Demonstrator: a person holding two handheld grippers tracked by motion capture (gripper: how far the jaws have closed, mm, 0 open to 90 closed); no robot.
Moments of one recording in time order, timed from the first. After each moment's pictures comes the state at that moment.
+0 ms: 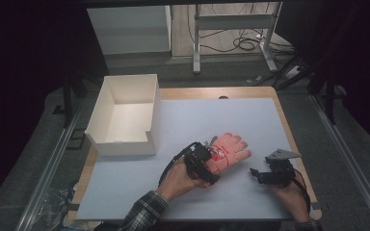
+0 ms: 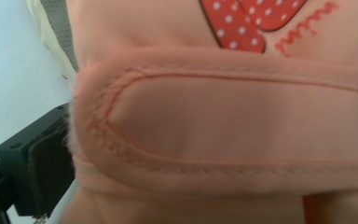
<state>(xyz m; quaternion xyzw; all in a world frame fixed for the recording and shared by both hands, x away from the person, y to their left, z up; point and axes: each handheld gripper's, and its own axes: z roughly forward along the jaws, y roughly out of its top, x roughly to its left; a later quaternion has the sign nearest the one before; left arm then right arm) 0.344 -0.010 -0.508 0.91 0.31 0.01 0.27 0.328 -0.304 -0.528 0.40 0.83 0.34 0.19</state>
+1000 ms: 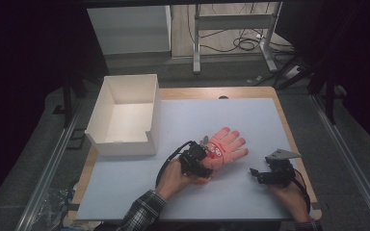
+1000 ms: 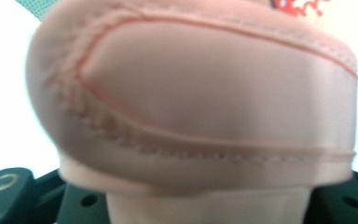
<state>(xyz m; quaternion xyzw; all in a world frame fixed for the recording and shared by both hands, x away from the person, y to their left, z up) 0.346 0.006 -0.504 0.91 0.31 0.01 0.28 0.328 -0.304 -0.528 0.40 0.83 0.34 0.19</state>
